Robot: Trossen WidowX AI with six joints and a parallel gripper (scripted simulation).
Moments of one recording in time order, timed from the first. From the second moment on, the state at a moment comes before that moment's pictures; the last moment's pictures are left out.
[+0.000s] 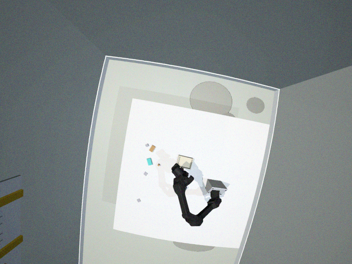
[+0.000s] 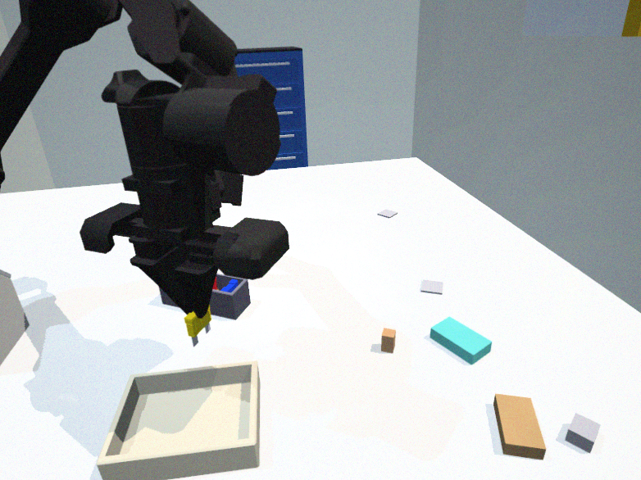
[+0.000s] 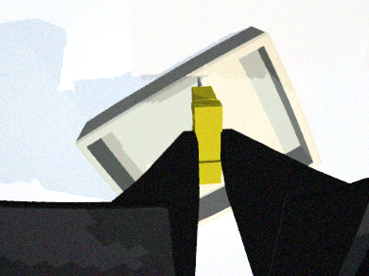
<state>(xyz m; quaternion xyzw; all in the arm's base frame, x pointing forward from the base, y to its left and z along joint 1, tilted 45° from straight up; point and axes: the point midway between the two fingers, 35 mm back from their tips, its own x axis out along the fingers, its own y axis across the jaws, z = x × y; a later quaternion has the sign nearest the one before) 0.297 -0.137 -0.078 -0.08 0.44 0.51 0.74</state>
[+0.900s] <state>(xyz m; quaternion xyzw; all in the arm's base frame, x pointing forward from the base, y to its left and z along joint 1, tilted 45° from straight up) 0.281 -0.150 -0.130 -0.08 0.43 0.52 0.73</state>
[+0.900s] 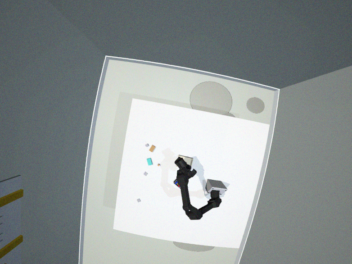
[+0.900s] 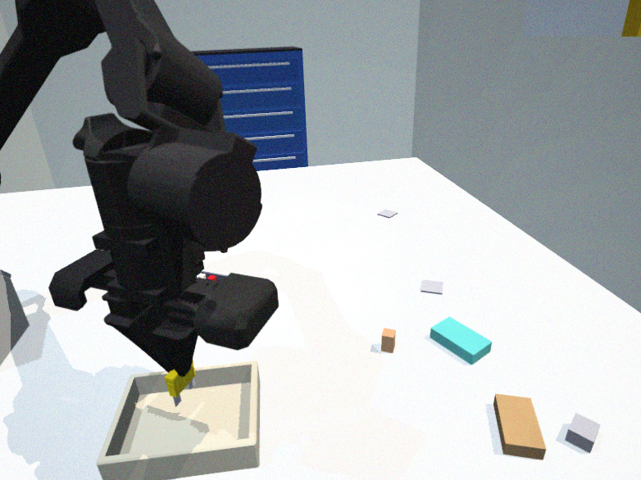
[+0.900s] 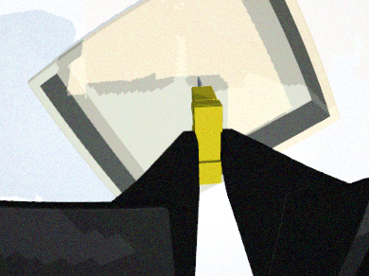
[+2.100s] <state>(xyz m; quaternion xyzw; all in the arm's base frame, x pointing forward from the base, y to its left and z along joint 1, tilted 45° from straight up) 0.278 -0.164 -0.114 -0.07 0.43 0.52 0.74</state>
